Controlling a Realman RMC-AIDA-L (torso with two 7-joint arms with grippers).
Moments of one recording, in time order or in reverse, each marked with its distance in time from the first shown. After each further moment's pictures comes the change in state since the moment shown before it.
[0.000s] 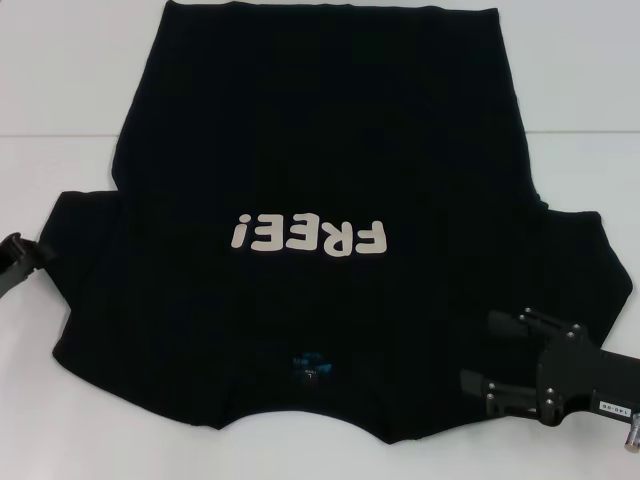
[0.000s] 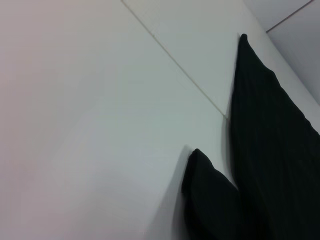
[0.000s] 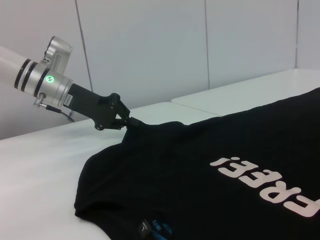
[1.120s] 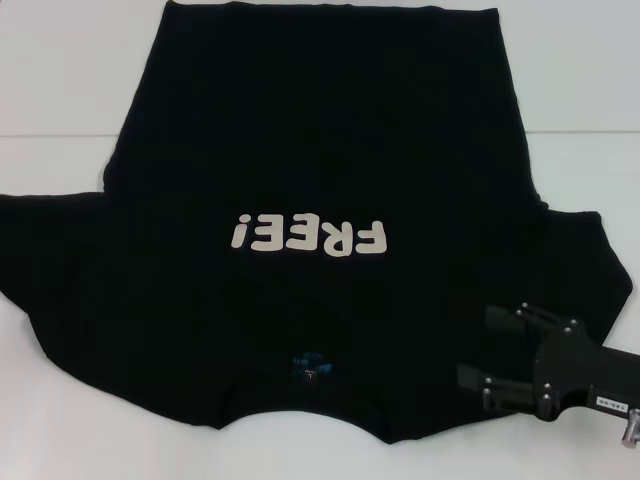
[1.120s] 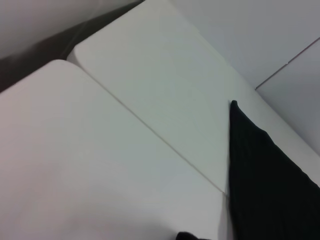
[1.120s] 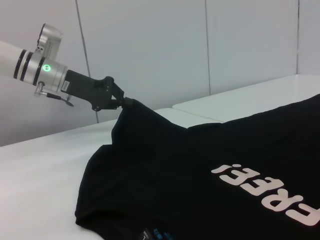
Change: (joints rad) left arm 0.021 0.052 -0.020 0.063 -0.079 0.002 0.073; right arm 0.009 0.002 0.009 0.006 0.003 -0.007 0.000
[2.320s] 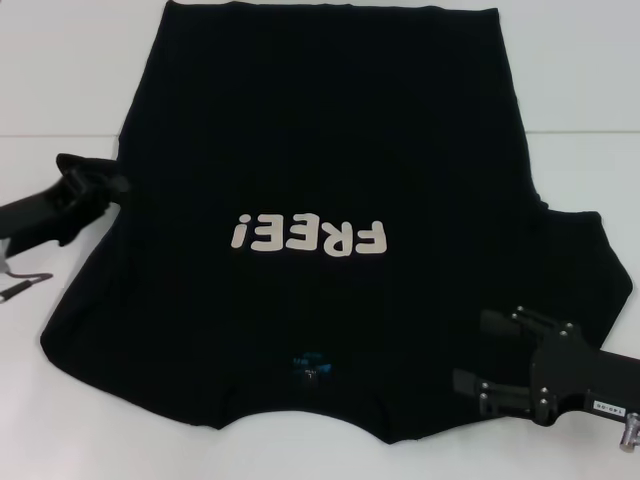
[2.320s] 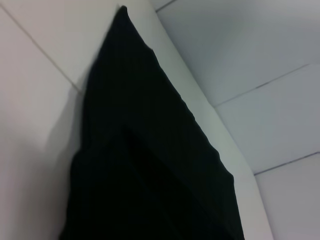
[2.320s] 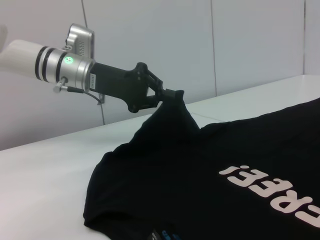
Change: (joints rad) left arm -0.083 -0.098 0.006 -0.001 -0.027 0.233 -0.106; right arm 0.000 0.001 -0.007 0.003 0.000 -0.011 0.000
